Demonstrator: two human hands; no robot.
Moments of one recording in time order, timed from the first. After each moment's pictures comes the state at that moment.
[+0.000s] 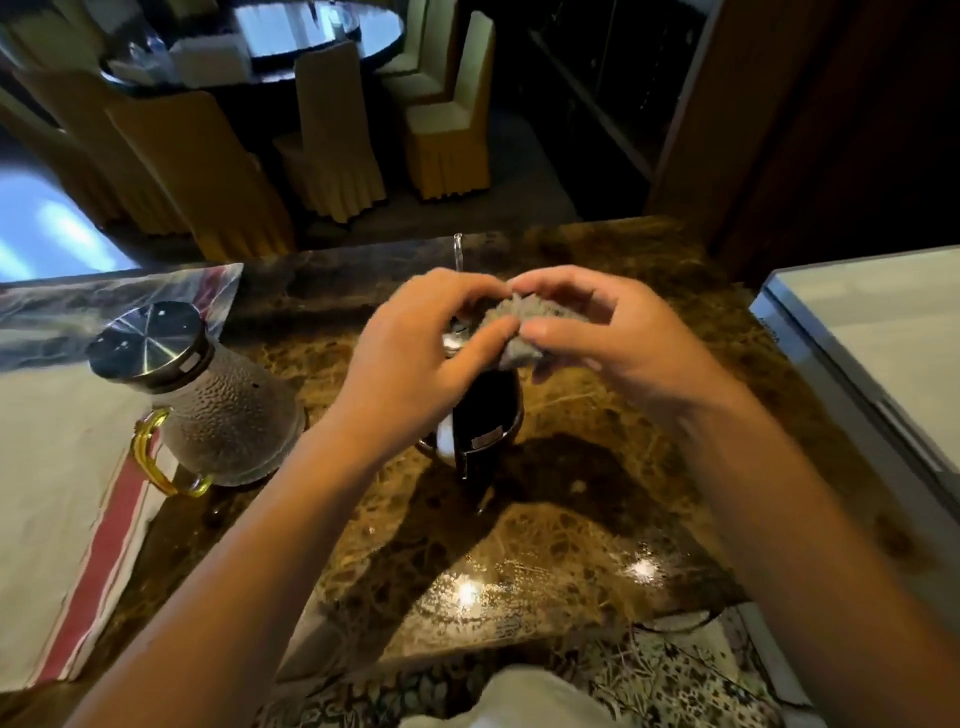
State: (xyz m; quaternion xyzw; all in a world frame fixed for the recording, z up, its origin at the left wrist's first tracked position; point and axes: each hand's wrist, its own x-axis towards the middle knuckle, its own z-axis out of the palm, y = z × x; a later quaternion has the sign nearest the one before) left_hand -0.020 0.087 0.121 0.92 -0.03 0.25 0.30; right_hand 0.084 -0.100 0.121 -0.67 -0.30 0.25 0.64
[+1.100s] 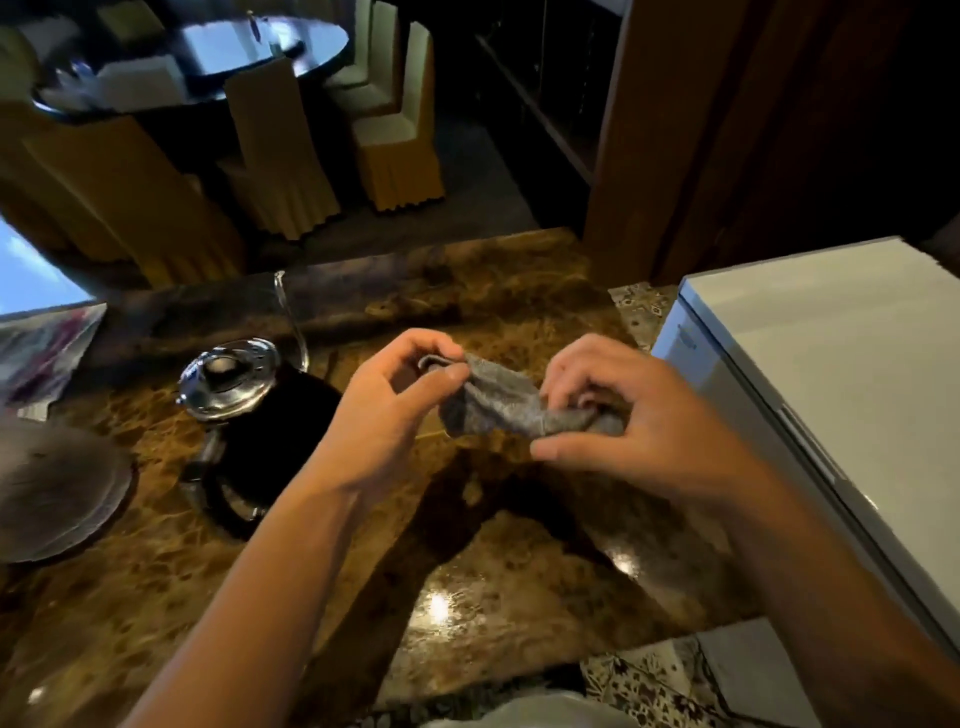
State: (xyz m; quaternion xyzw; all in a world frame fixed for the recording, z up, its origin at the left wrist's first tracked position) left_hand 0.092 -0.066 0.076 0.66 0.08 0.08 0.74; right_hand 0.181 -0.295 0.083 -0.77 -0.43 0.08 0.47
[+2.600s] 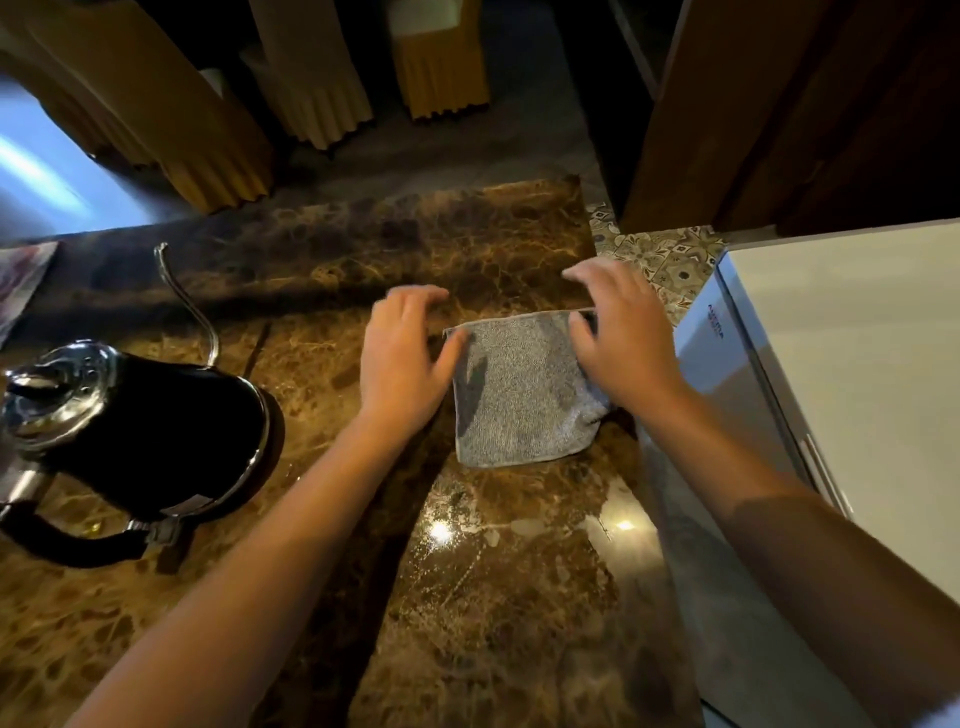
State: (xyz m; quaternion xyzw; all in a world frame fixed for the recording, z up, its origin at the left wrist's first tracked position) left_hand 0.249 -0.091 -0.031 0.95 0.17 0.20 0.19; right_hand 0.388 -0.293 -0.037 -0.89 -0.33 -0.04 0.30
